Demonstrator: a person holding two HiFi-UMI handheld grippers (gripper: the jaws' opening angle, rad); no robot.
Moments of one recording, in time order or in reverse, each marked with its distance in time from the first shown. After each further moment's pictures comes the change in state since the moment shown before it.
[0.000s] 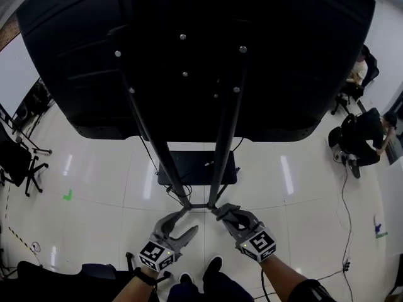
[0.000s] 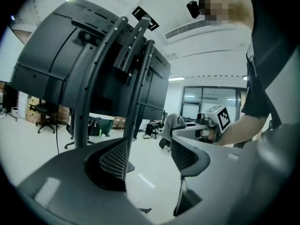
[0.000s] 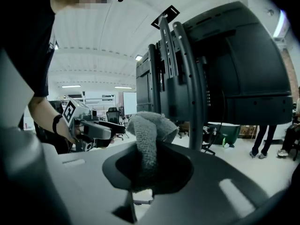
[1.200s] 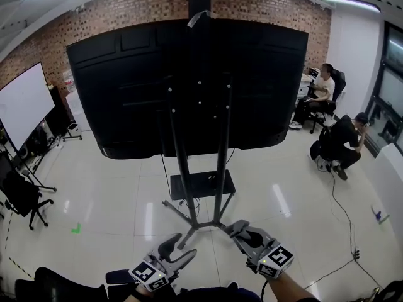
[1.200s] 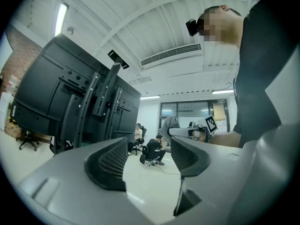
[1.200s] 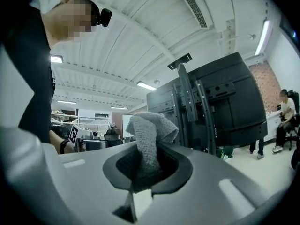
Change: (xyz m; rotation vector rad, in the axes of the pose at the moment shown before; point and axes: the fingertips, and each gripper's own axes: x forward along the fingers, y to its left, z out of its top) left arm -0.255 -0.138 0.100 0.088 -0.177 -0.243; right arm -0.143 0.233 0.133 0.070 -0.274 -0.121
